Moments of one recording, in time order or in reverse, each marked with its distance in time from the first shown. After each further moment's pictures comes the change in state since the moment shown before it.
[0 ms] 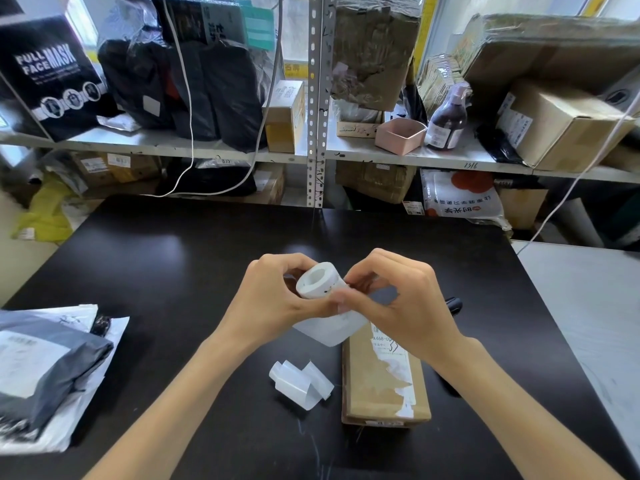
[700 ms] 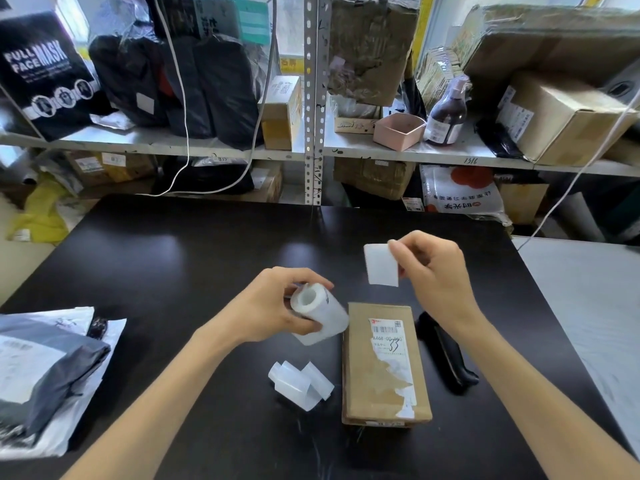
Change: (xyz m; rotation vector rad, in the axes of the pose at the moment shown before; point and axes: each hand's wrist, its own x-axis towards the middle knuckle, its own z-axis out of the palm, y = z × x) left_hand 0.018 -0.045 0.000 0.028 -0.322 -0.045; right_hand 0.003 0.053 -0.015 0.077 0.138 0.446
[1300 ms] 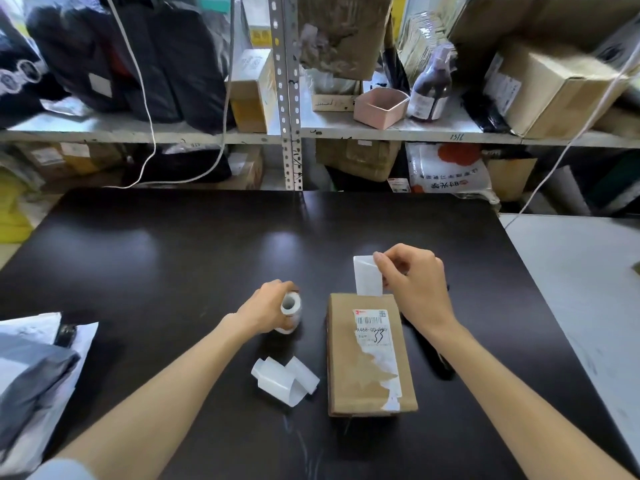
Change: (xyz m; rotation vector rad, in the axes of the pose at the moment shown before) left_hand 0.067 -0.103 0.050 0.532 -0.127 -0.363; right_hand -0.009 0.039 0.010 -0.132 0.061 0.204
